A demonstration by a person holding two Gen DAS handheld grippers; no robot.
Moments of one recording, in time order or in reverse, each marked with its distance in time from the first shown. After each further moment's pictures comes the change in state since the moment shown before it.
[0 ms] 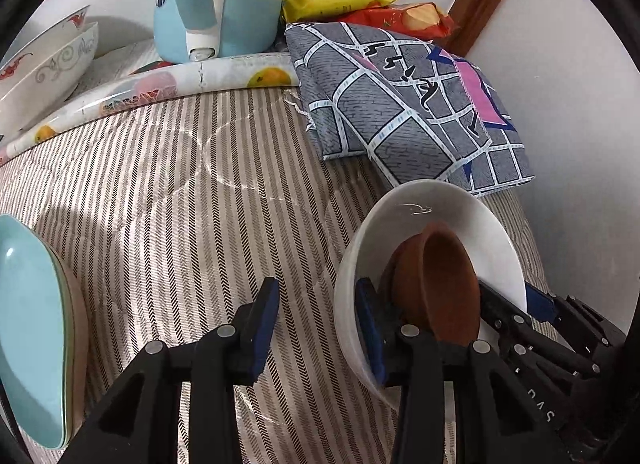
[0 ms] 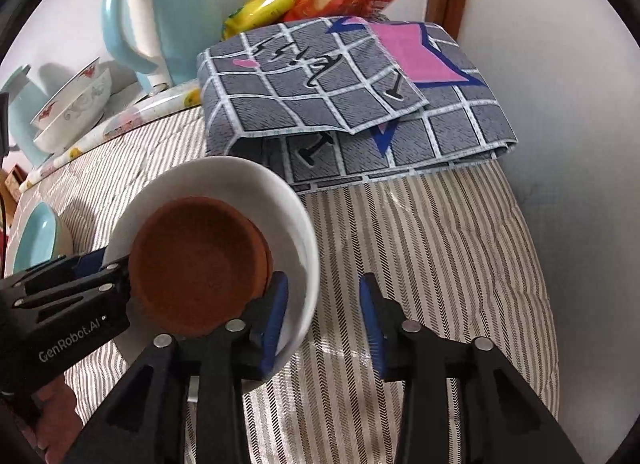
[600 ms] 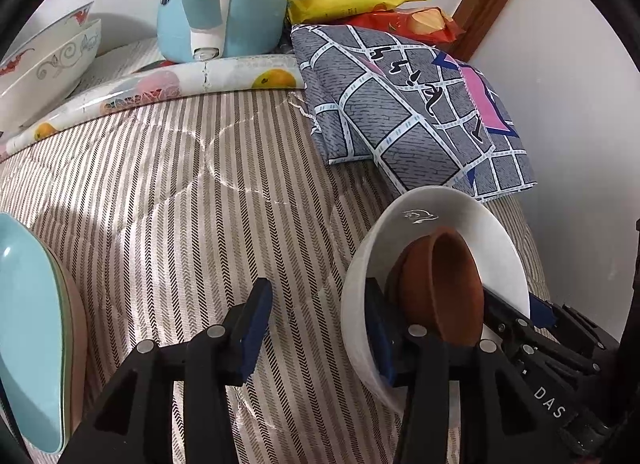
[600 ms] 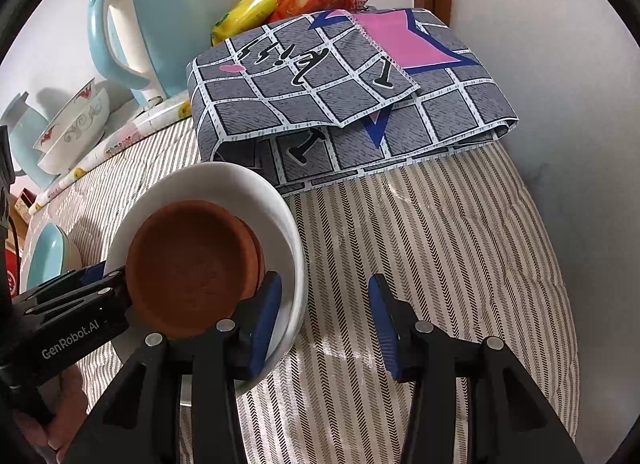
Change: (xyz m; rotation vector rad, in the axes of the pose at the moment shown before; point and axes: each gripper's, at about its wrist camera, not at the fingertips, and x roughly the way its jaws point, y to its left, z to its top) left arm 0.001 0.003 -0.001 -0.010 -0.016 -0.004; right arm 0.002 -0.008 -0.003 0.063 0.000 0.055
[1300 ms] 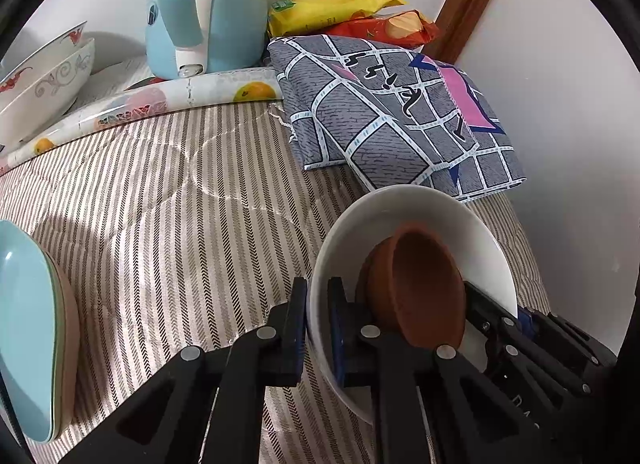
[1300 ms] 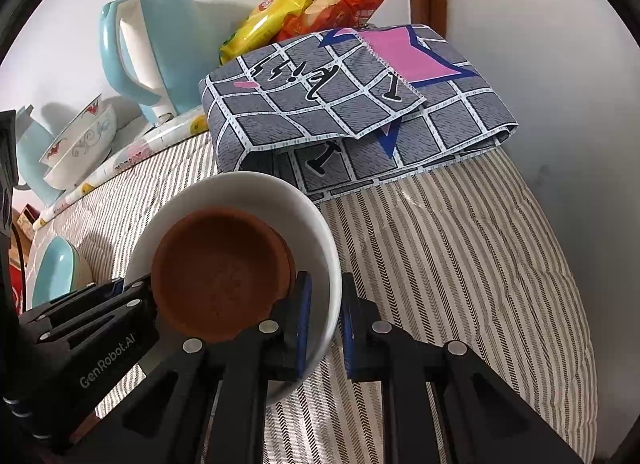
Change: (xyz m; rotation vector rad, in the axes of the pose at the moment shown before) left arm -0.004 -0.017 -0.005 0.026 -0.045 0.005; right arm -0.005 0.015 -0.006 0.032 -0.075 0.008
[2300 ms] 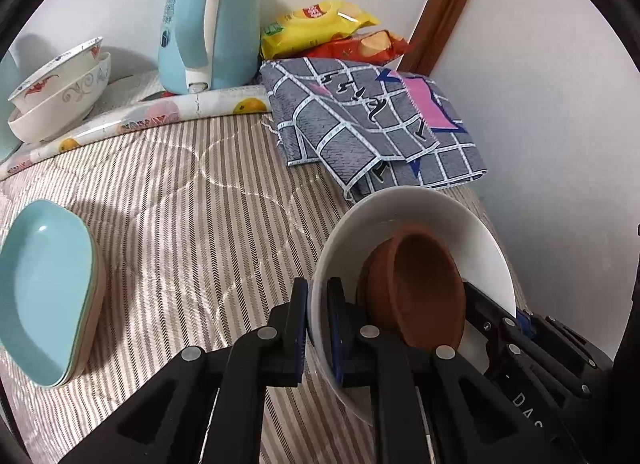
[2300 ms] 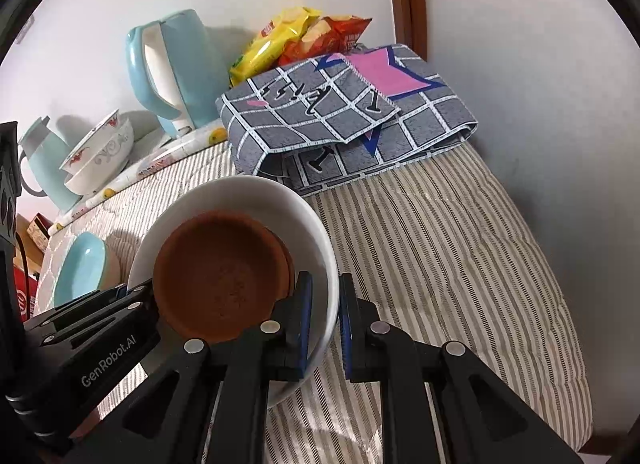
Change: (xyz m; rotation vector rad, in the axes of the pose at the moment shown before) left arm -0.054 -0.016 -0.028 0.012 -0.049 -0.016; right arm -0.056 -0.005 -0.027 0.030 -0.067 0.025
